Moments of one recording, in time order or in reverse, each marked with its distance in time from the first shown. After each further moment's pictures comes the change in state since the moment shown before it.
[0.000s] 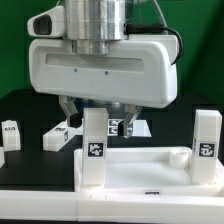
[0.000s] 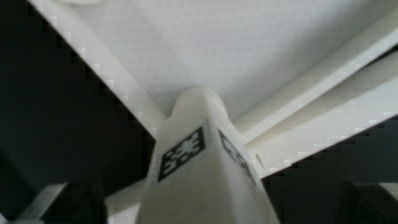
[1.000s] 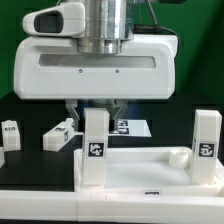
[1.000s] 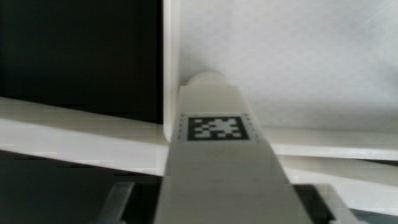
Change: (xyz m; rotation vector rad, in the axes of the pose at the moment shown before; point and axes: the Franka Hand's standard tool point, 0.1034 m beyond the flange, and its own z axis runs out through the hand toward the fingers) arm 0.001 0.002 -0.001 -0.013 0.003 -0.474
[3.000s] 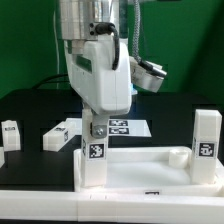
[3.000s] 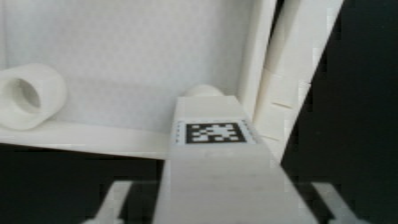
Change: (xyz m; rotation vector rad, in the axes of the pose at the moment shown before) arm -0.001 0.000 0.002 0.057 -0.019 1.452
